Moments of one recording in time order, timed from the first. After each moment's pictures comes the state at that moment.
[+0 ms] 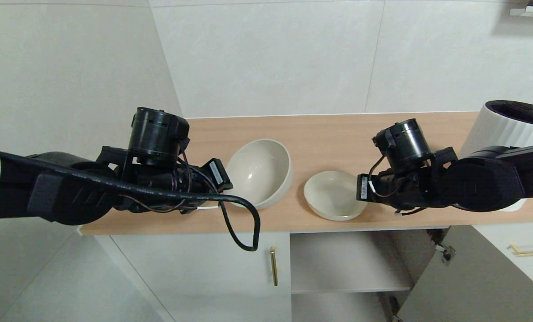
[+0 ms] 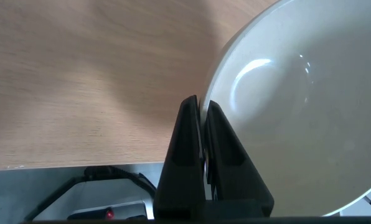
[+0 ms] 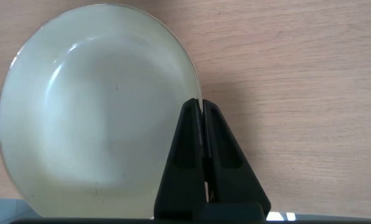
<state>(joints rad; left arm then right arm) -0.41 1.78 -1.12 -0.07 -0.05 -0.79 0.53 1.89 -1.26 0.03 -0.30 0.45</state>
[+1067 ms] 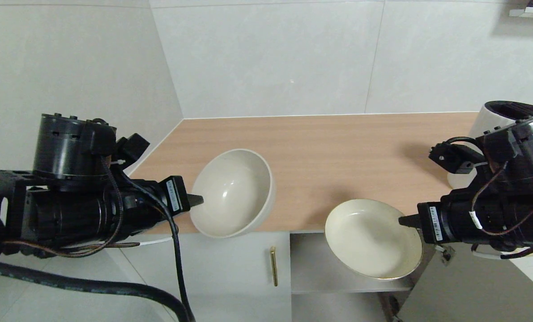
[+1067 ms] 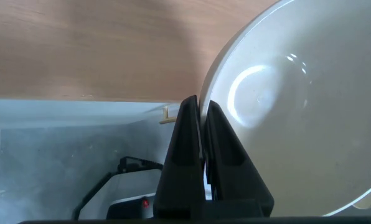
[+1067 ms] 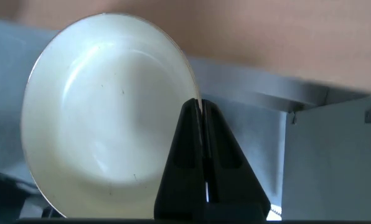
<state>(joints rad) -0.40 1.50 -0.89 -0.06 -0.06 -0.62 0.53 1.47 -0.95 0.16 -0.04 0.31</state>
